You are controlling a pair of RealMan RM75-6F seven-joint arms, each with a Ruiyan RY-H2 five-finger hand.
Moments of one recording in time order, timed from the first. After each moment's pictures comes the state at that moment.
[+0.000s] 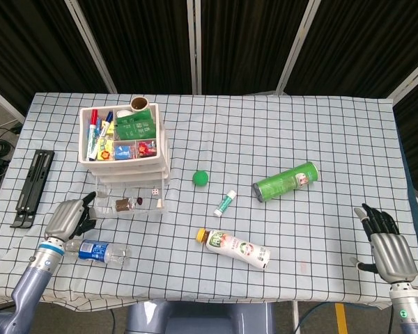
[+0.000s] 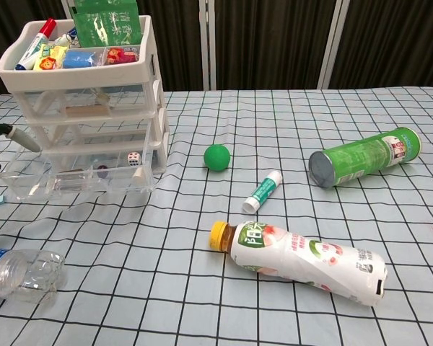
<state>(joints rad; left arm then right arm) -0.39 -1.30 -0.09 -1.65 1.26 1.10 -0.08 0.11 -1.10 0.03 -1.68 -1.45 1.36 -0.07</state>
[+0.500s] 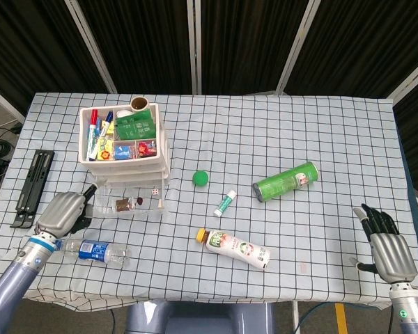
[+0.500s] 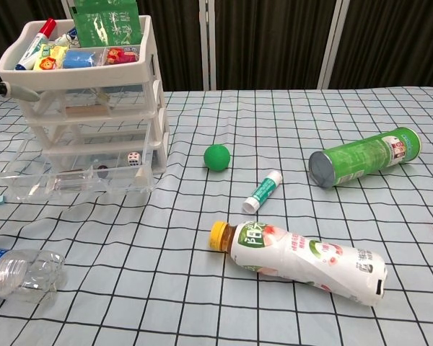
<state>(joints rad) -0.47 -1.06 -0.08 -1.85 1.30 1.01 0.15 0.11 -1.10 0.02 -1.68 -1.45 1.36 -0.07</state>
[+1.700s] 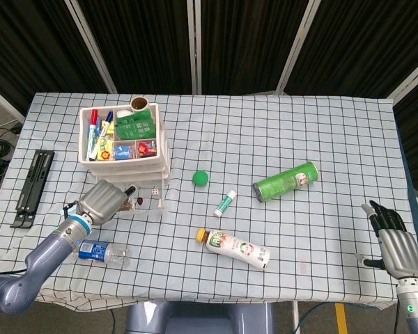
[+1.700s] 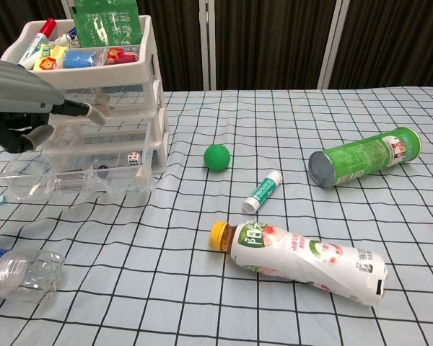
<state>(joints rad) -0.94 -1.00 0.00 -2.01 0.75 0.84 0.87 0.12 -1.07 0.05 -1.65 -1.40 1.32 0.01</state>
